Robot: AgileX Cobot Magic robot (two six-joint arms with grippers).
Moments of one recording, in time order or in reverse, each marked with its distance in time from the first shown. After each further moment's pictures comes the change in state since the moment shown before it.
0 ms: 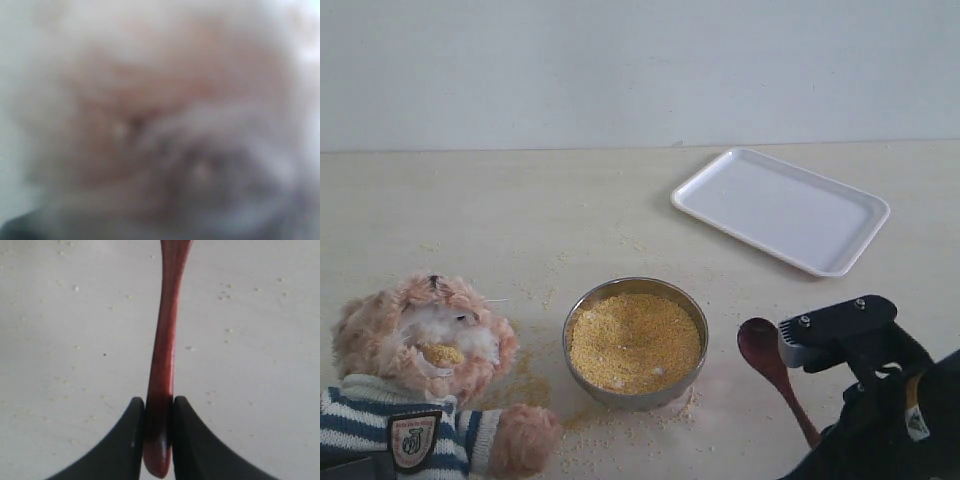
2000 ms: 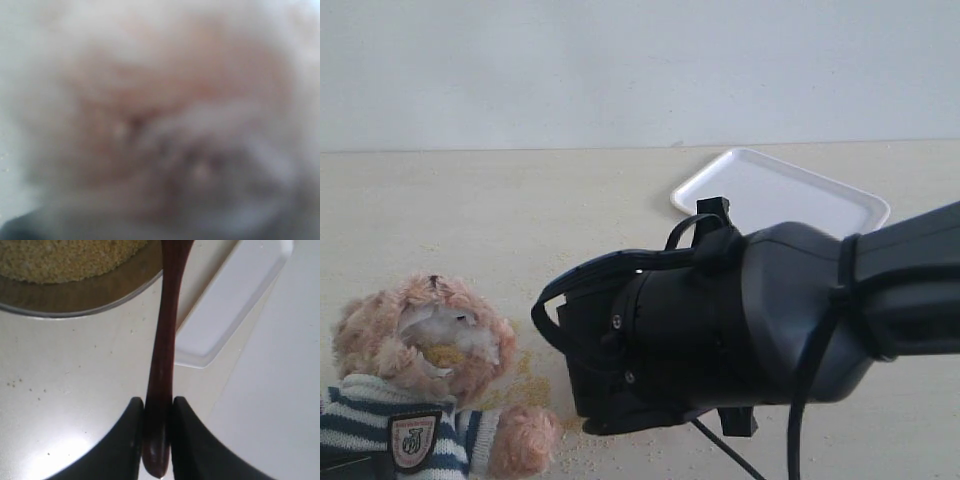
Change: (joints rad) left arm 0.000 0.000 0.000 0.000 0.000 0.000; right arm 0.406 0.524 -0.622 -0.942 0.743 -0.180
